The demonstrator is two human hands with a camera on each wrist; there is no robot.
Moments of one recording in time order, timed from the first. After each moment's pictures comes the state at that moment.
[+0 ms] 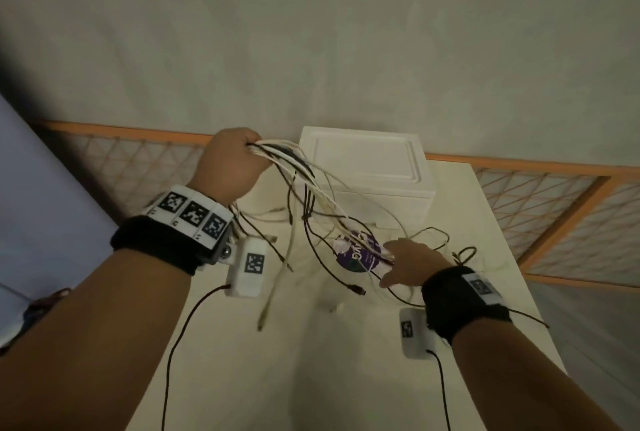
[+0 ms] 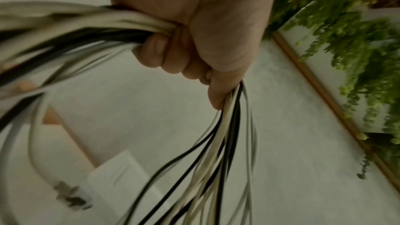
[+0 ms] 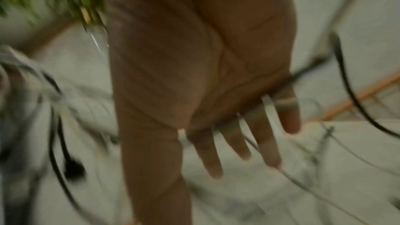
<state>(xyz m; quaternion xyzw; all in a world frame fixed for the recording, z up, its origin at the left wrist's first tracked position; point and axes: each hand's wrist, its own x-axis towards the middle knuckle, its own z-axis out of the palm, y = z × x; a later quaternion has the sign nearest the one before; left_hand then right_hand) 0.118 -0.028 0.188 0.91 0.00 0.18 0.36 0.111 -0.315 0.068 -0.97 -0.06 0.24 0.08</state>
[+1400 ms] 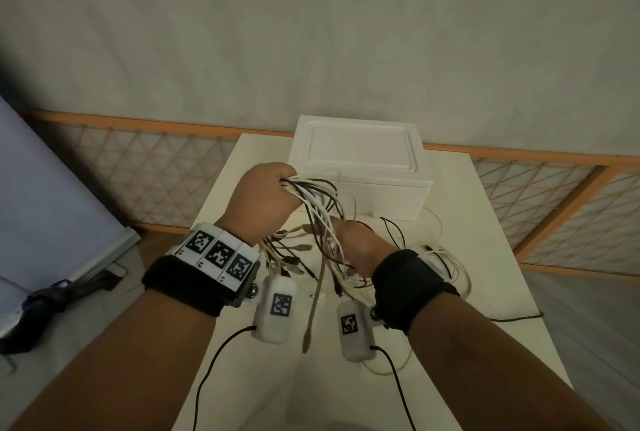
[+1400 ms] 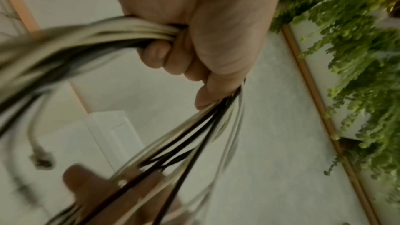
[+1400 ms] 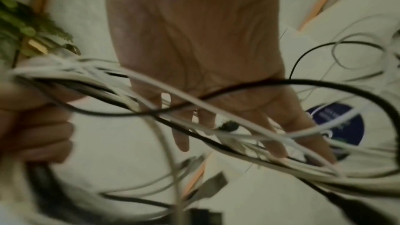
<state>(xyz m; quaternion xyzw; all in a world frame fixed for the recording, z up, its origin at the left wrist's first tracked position) 0.086 -0.073 0.149 0.90 -0.03 0.11 0.41 0.096 -0.235 0.085 -0.79 0.00 0.29 0.55</state>
